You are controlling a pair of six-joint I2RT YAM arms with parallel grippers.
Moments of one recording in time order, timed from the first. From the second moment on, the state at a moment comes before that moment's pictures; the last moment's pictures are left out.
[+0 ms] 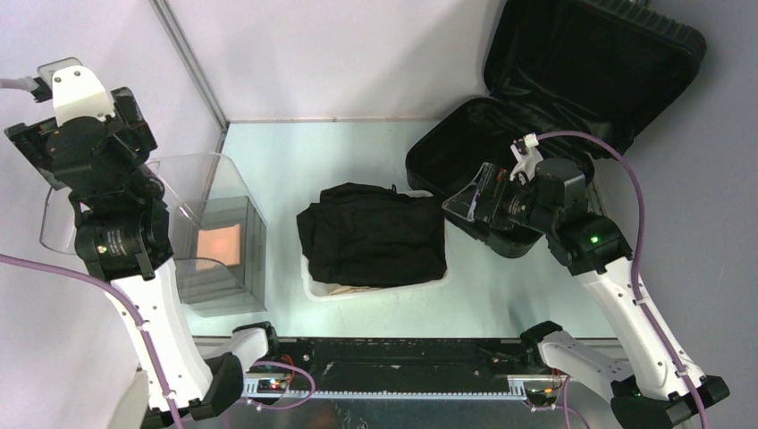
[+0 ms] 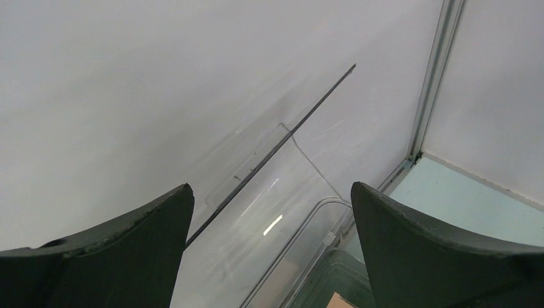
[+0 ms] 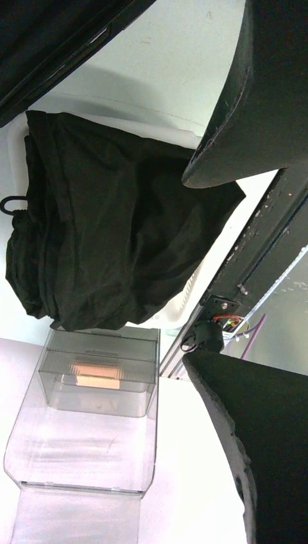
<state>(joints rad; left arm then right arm) 0.21 1.09 1.90 -0.74 -0.60 0.23 0.42 0.94 1.19 -0.71 -0.33 0.71</state>
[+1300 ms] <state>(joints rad) 0.17 0.70 1.35 -0.43 0.35 -0.48 0.52 1.11 1.19 -0.61 -0.33 0.71</state>
